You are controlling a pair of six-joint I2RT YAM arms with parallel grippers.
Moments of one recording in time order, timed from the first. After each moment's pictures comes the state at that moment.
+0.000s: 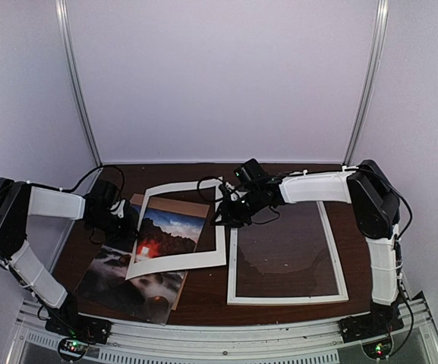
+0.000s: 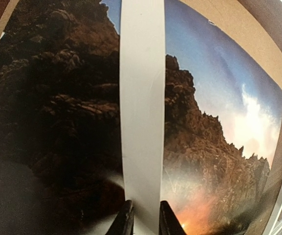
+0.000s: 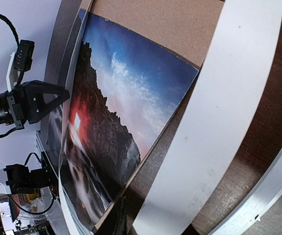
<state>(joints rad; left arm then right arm) -0.23 1.60 0.77 -0.27 0.29 -0.41 0.73 2.11 1.54 -0.30 -0.52 0.66</state>
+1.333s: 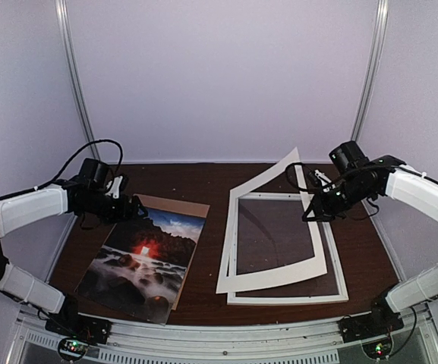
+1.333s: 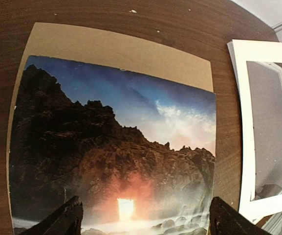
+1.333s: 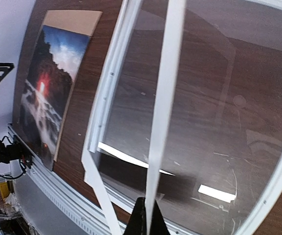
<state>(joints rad) -0.27 1.35 0.87 -0.44 0.29 -0.33 0.46 1.33 1.14 -0.83 -0.40 0.39</state>
